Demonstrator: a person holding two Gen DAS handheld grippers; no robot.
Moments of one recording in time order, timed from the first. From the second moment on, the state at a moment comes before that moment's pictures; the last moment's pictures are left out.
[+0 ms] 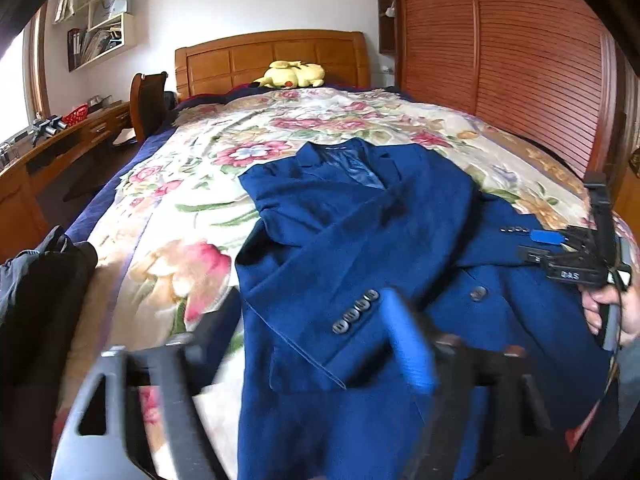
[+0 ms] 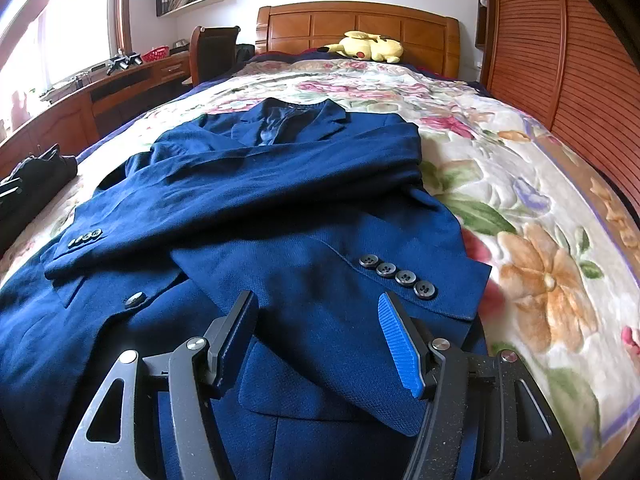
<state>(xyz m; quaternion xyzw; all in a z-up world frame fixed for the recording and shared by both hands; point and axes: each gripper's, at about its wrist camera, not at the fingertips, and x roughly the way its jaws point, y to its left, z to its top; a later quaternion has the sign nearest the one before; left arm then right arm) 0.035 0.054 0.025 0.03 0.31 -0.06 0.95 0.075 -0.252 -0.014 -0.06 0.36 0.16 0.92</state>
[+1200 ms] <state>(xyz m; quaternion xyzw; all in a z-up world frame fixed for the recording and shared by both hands) -0.083 0.110 -0.024 0.00 0.35 -0.04 0.94 -0.013 -0.313 -0.001 -0.10 0.38 0.12 0.91</state>
